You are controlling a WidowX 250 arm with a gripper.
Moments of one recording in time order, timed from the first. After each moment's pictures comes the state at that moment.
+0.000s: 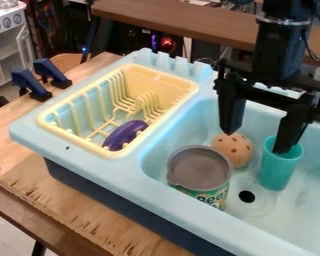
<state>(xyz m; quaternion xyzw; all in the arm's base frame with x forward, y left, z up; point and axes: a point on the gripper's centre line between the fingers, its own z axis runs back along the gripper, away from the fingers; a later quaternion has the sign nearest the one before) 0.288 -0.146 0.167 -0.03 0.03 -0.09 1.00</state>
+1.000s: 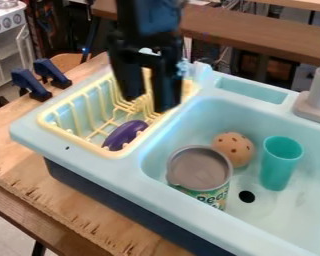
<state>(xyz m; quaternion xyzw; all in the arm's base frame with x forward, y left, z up) 0.262 -0.033 0.186 -0.10 -0.01 -0.16 0.98</state>
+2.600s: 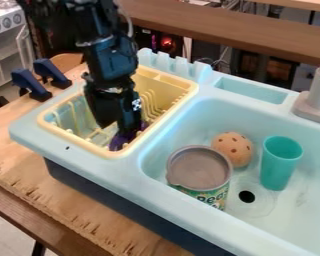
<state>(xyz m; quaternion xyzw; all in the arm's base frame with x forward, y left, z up) 0.291 0.019 0.119 -0.12 -0.04 -0.16 0.98</state>
